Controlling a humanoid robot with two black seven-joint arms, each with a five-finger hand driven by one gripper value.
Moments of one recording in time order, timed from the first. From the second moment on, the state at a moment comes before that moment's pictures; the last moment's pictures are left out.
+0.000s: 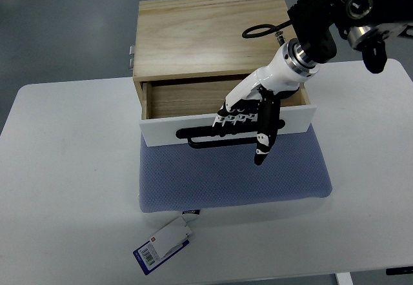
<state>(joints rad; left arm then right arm) -0.01 0.00 -0.08 -0.19 0.00 -0.03 0.10 2.00 -0.51 -0.45 1.52 -0.20 0.61 -0.32</state>
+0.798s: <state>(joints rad) -0.01 0.00 -0.08 -0.20 0.01 -0.03 0.10 1.40 -0.66 0.66 0.87 -0.04 0.56 -0.11</state>
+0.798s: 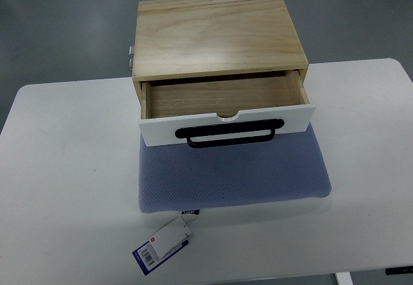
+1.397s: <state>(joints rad) -0.01 0.00 -0.08 -0.24 0.01 -0.03 0.10 1.01 -0.22 1.17 0.22 0.19 0.49 0.14</state>
